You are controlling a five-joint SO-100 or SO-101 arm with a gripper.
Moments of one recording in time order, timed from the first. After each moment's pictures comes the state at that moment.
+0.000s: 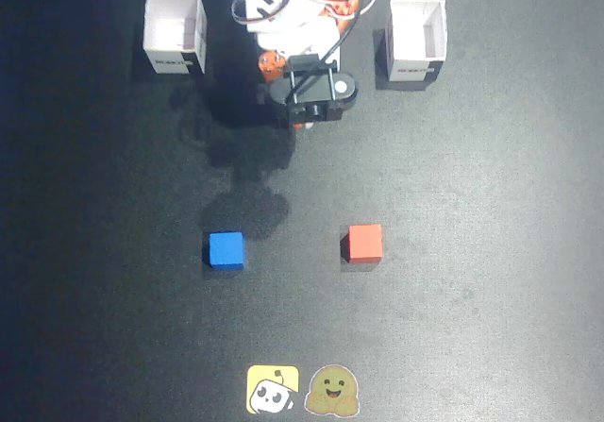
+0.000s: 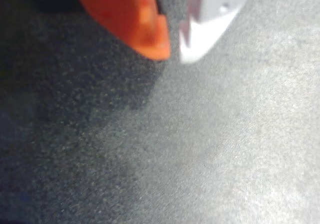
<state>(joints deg) -1.1 176.6 164.8 71.4 78.4</state>
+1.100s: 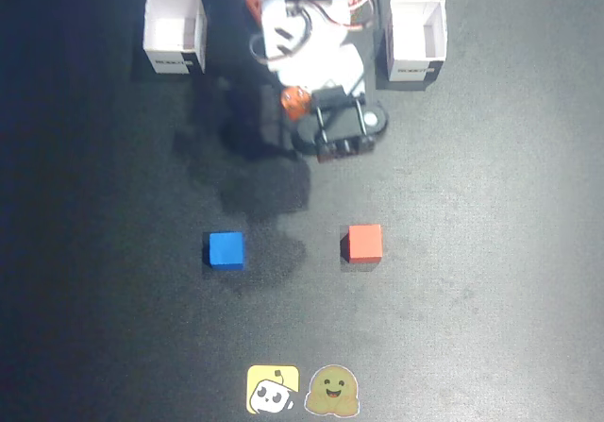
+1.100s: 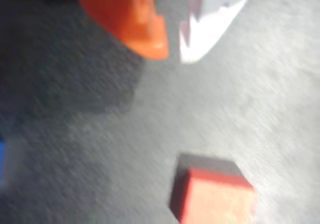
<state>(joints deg) -10.7 149.2 149.8 57.9 84.3</state>
